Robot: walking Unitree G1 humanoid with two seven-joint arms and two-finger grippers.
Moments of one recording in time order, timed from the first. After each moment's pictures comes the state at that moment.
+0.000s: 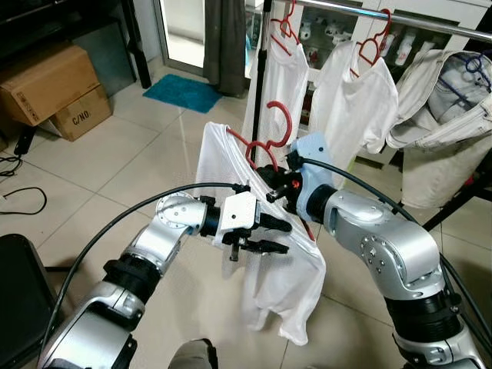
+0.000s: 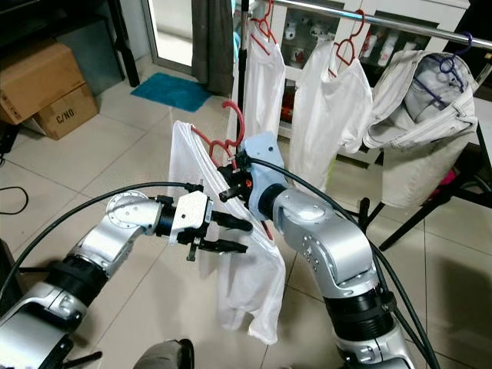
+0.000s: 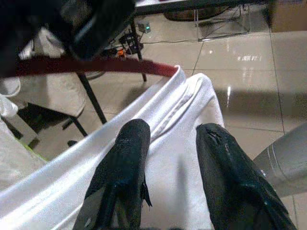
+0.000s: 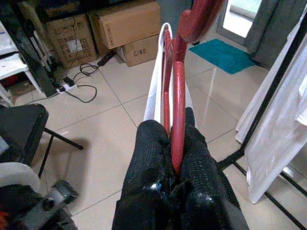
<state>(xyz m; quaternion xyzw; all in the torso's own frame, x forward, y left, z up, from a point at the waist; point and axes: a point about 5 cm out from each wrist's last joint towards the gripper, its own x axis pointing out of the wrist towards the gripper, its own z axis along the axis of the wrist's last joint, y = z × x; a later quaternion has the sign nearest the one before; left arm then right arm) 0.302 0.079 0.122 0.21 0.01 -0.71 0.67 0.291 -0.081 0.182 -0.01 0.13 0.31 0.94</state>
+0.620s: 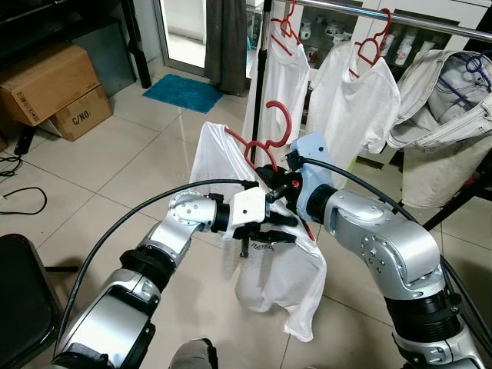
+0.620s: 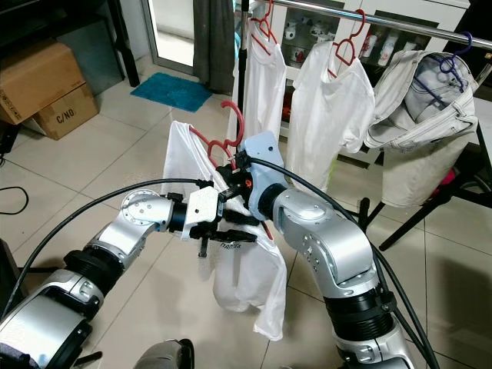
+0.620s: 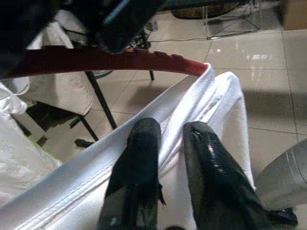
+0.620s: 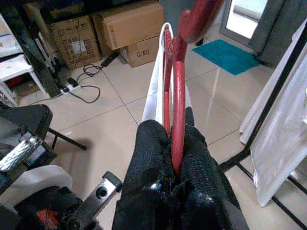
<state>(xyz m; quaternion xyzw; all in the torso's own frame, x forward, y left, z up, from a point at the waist) 0.313 0.067 0.118 0.22 0.00 -0.70 0.68 0.291 -0.081 0.182 -0.01 0.13 0.32 0.94</state>
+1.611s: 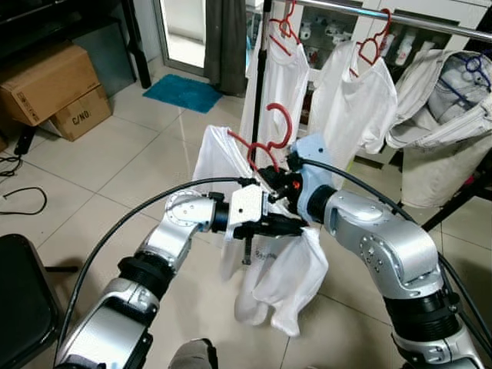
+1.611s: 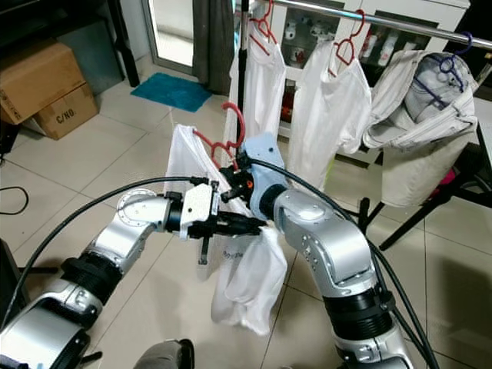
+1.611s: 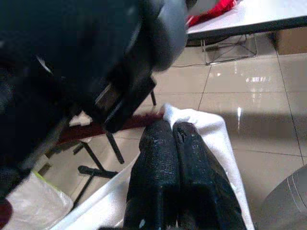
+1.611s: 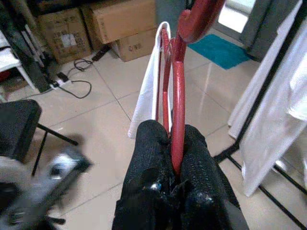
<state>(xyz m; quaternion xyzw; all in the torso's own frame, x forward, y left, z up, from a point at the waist) 0.302 0.062 0.131 0.18 -0.06 -0.71 0.68 0.294 -0.084 0.176 -0.02 0.15 0.30 0.94</state>
